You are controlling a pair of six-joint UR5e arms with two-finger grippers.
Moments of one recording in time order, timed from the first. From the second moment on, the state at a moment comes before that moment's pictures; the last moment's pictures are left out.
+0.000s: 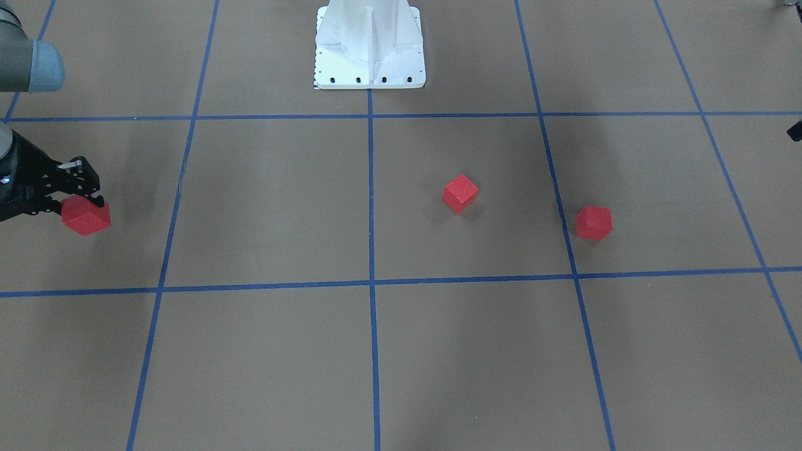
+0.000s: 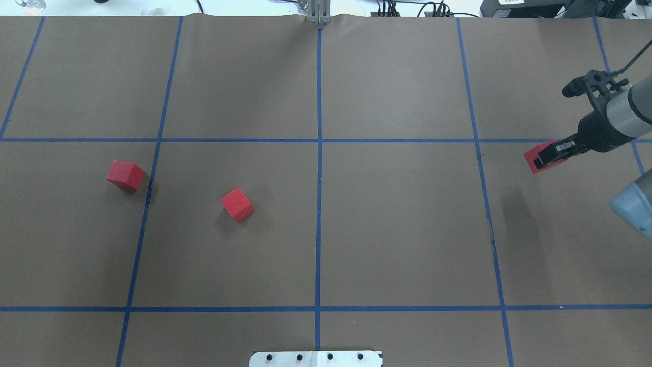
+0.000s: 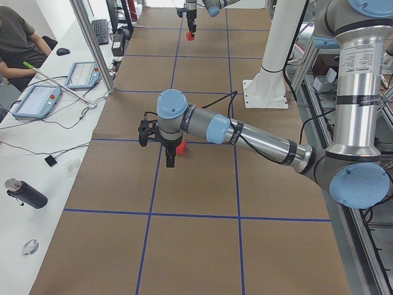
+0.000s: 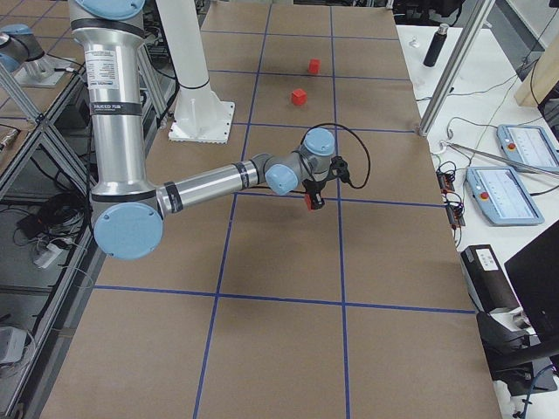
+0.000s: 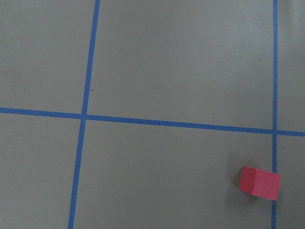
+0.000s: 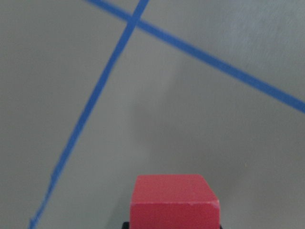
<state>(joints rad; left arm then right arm) -1.51 -1.54 -1.94 -1.56 -2.50 -0.36 1.03 -1.49 1.80 -1.26 2.29 0.52</state>
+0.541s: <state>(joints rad) -1.51 -1.55 -1.94 -1.56 -2.54 -0.36 0.87 -1.29 1.80 -1.27 2.19 0.99</state>
